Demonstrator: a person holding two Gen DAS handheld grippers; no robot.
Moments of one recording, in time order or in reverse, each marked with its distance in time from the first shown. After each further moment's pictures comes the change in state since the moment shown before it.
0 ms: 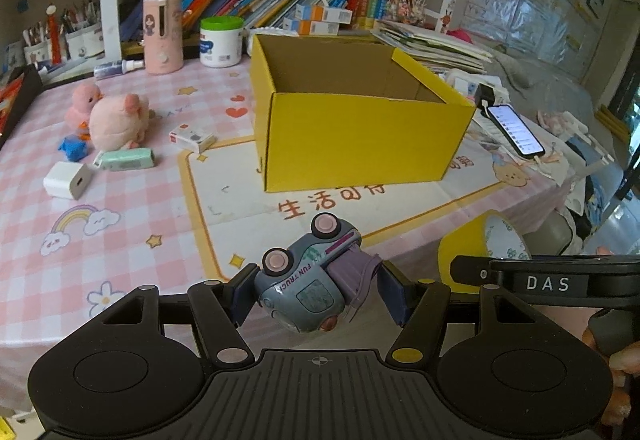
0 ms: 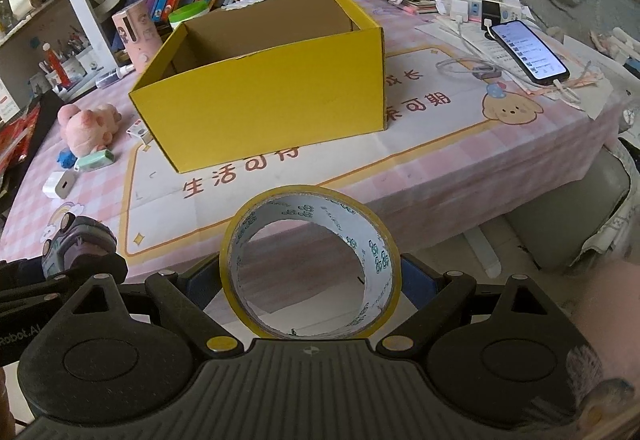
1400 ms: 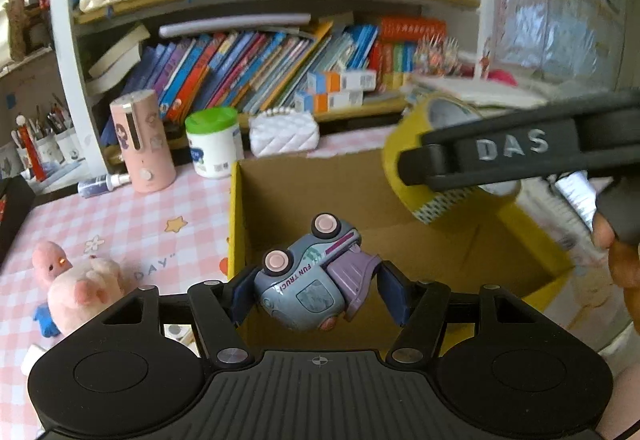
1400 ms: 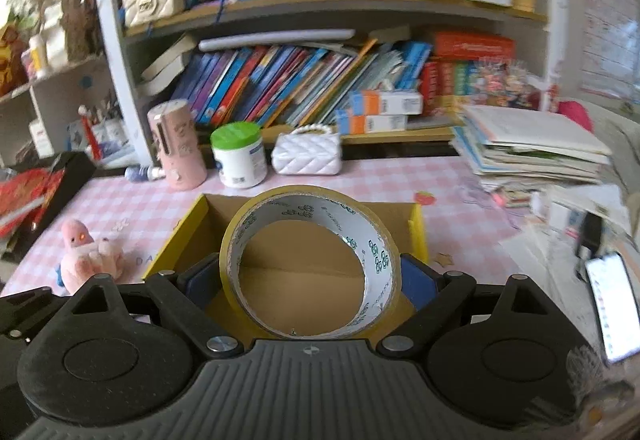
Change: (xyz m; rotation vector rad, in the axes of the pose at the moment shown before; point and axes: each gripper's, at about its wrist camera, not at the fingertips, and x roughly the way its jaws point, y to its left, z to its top) left arm 0.120 -0.028 0.142 0.096 -0.134 0.166; right arm 0.082 0.016 0.220 -0.282 -0.240 0.172
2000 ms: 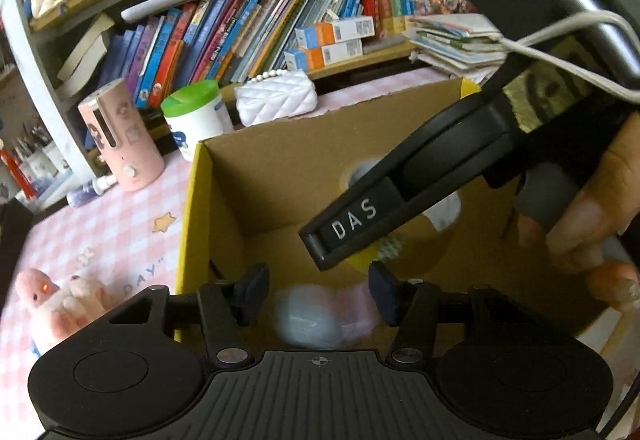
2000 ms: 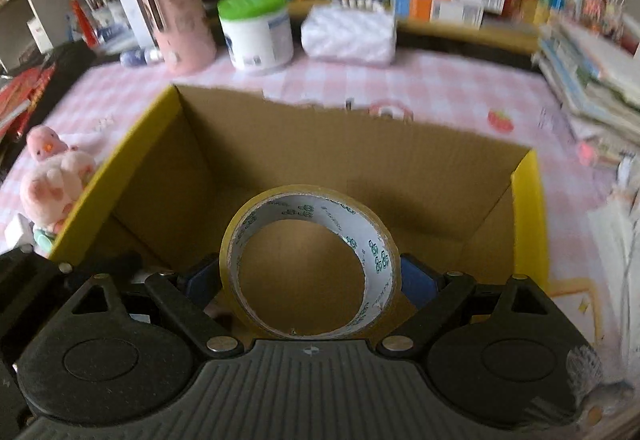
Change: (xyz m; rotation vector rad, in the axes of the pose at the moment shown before) left arm 0.063 -0.025 0.006 0.134 0.117 0.075; right arm 0.134 -0.003 0.002 -0.081 0.398 0.097
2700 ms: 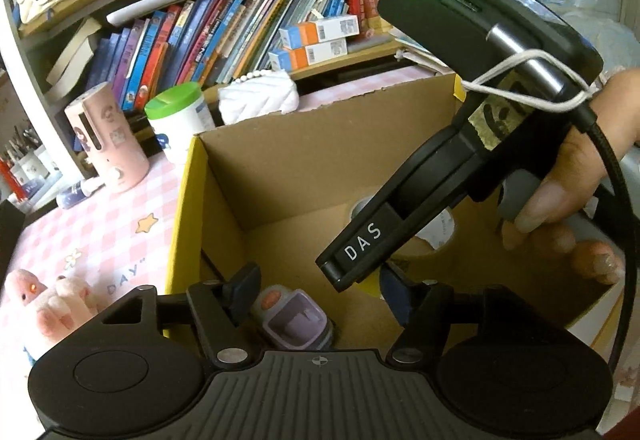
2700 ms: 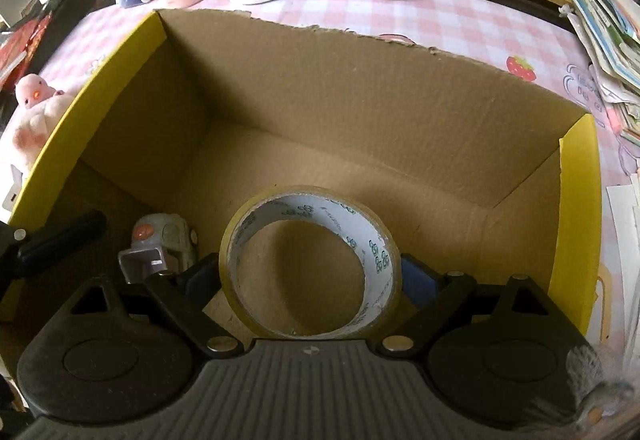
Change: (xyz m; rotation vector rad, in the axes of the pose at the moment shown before) left arm -0.003 -0.017 0.003 -0.005 0.006 -0.024; right arm 0.024 -0.027 -0.004 -0.050 0.178 0.048
